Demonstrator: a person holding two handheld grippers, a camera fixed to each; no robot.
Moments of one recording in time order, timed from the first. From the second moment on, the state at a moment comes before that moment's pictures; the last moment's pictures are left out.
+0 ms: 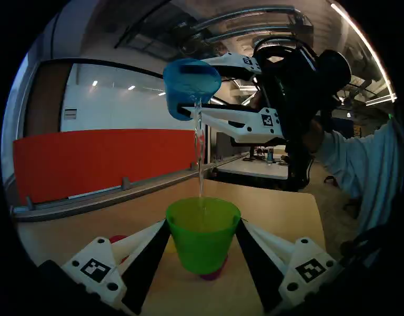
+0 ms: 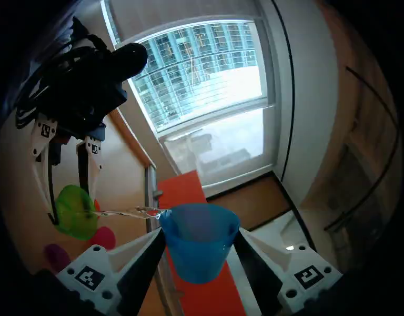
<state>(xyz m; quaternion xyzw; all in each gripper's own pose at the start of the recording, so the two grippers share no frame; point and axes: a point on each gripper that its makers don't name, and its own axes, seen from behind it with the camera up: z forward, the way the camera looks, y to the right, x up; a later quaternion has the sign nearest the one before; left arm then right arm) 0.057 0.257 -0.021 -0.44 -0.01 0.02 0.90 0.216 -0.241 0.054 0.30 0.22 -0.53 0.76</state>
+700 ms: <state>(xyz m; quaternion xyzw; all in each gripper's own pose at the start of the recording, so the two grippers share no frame) 0.060 0.255 -0.019 -0.44 -0.01 0.02 0.90 0.224 -0.239 0.060 0.28 0.23 -0.57 0.74</state>
